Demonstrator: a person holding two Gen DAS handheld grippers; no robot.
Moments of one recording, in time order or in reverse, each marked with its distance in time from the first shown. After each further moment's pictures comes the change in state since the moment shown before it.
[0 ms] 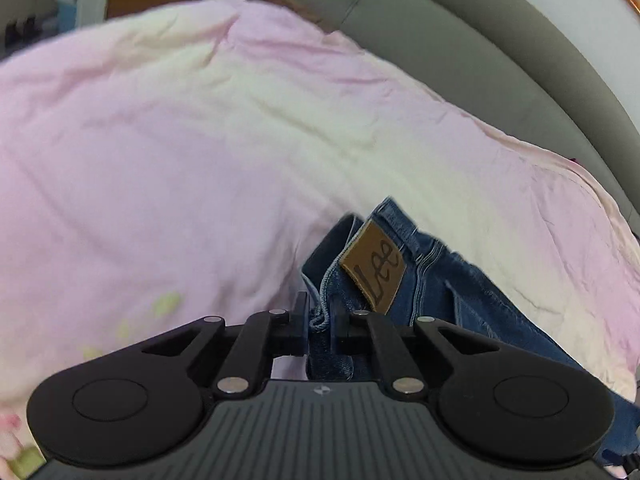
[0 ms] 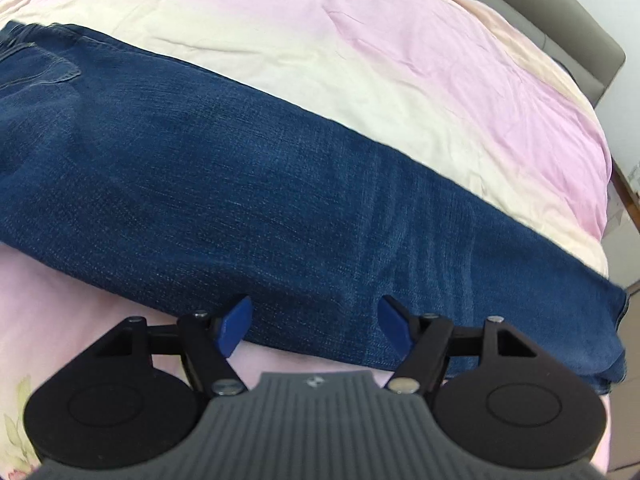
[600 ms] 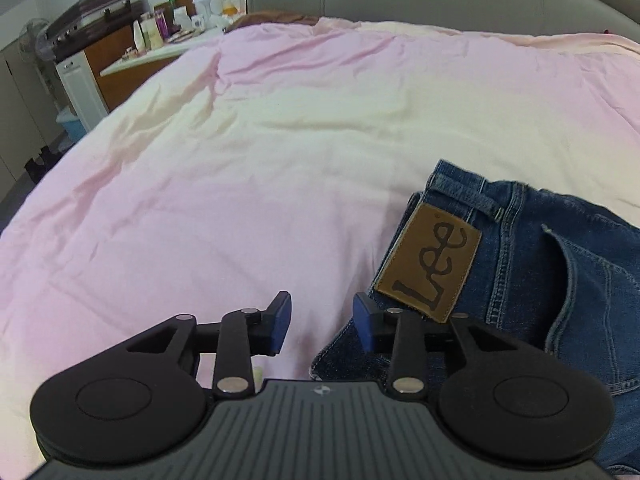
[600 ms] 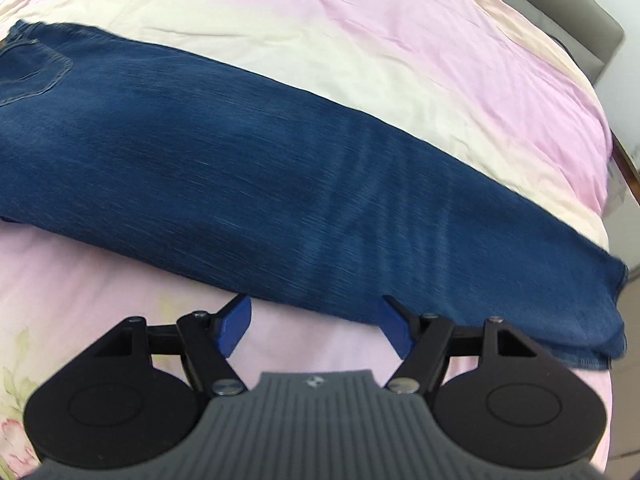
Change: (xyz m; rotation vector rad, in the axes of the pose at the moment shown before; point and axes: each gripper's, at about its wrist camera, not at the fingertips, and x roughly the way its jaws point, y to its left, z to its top) left arm 0.040 -0.023 -0.002 0.374 0.018 0.312; right arm -0.013 -0.042 -0.026 0.068 0.060 0.026
